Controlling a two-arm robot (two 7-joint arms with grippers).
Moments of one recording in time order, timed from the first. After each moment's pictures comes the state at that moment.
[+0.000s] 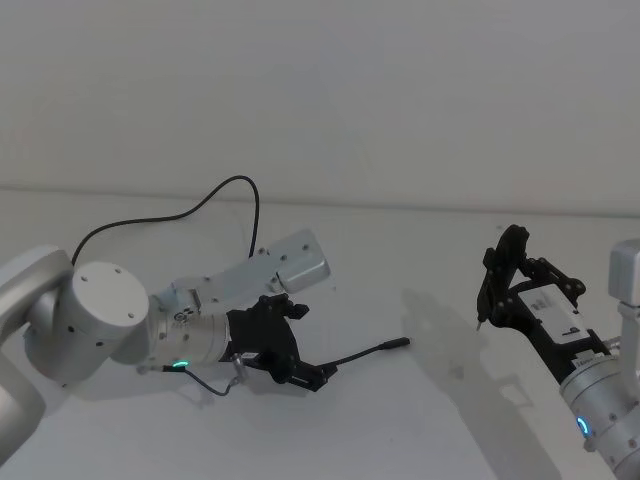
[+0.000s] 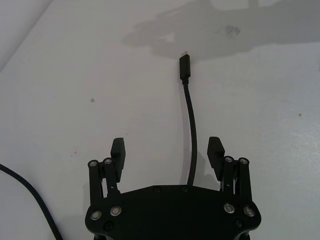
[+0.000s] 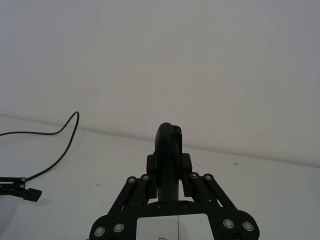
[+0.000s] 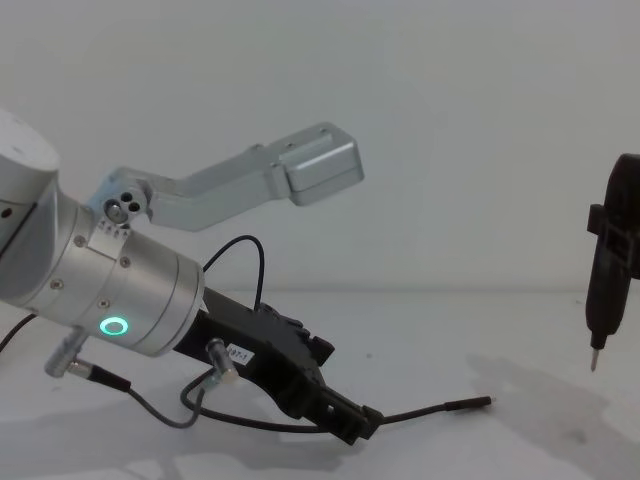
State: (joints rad) left arm -0.60 0.48 0.75 -1.51 -0.15 0.48 -0.65; right arm -0.01 0.34 -0.23 -1.77 0.29 0.03 0.07
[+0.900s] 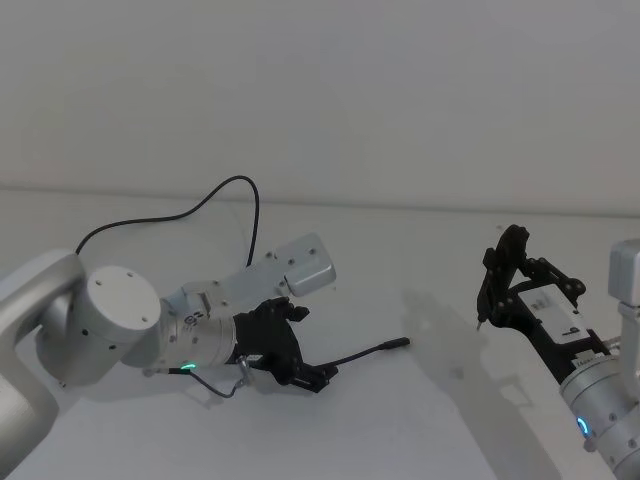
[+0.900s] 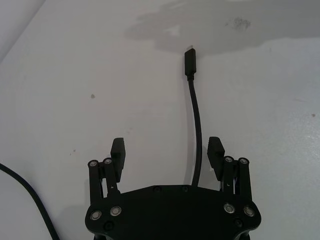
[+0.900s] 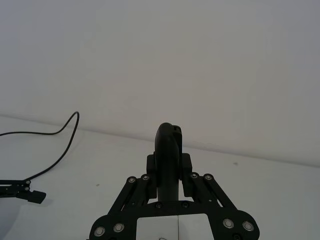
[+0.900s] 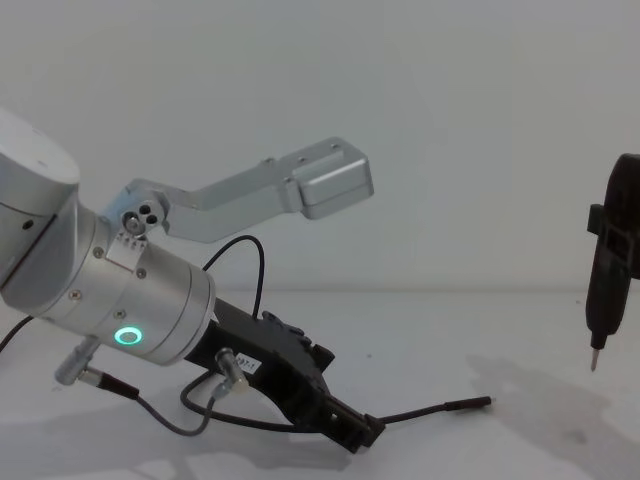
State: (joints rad) left arm -0.60 0.45 0.75 -1.49 -0.11 0.50 -0.64; right arm -0.01 0.34 -0.23 -1.77 0.29 0.03 0.07
